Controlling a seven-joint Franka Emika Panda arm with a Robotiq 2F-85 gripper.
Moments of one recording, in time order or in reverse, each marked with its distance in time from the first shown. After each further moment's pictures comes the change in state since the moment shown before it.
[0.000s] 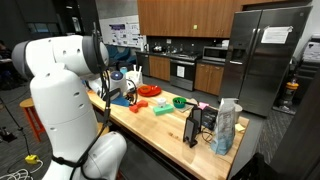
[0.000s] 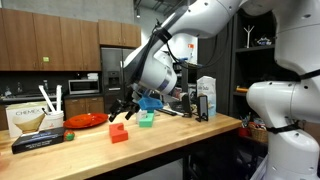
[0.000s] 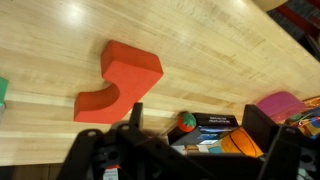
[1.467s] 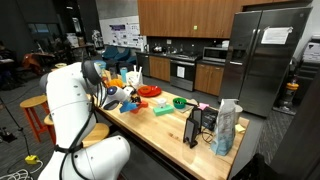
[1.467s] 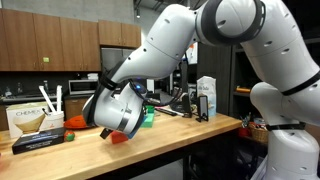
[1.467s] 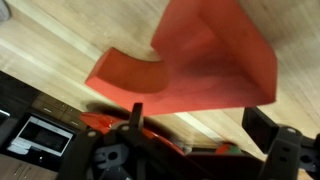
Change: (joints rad) arm -0.339 0.576 0.363 0.437 0.386 0.314 -0.604
